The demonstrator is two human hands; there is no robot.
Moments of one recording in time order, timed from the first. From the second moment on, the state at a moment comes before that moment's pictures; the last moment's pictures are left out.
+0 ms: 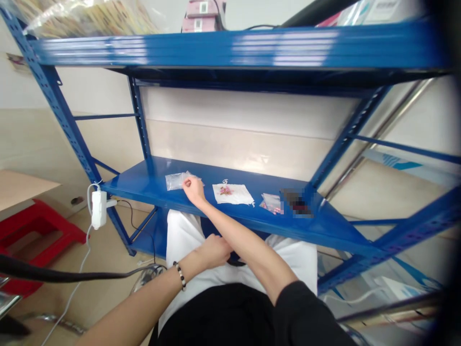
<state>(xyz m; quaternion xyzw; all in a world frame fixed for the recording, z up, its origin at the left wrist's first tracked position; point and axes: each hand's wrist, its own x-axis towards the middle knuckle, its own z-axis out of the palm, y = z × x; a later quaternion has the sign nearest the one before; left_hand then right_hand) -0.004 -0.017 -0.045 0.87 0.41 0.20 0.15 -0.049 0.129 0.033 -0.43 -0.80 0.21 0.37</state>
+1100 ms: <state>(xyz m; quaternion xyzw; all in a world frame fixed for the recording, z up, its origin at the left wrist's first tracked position) 0.002 0.001 -0.039 0.81 0.30 0.31 0.40 0.191 -0.032 -0.016 -0.35 -0.89 0.01 0.31</state>
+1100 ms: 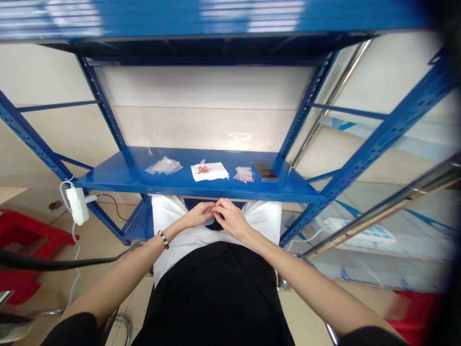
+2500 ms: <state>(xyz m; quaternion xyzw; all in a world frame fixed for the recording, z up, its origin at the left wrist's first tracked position) -0.007 -0.016 -0.020 0.89 0.39 0.17 0.16 0.199 -0.024 0.008 -0.22 -0.86 0.42 0.20</state>
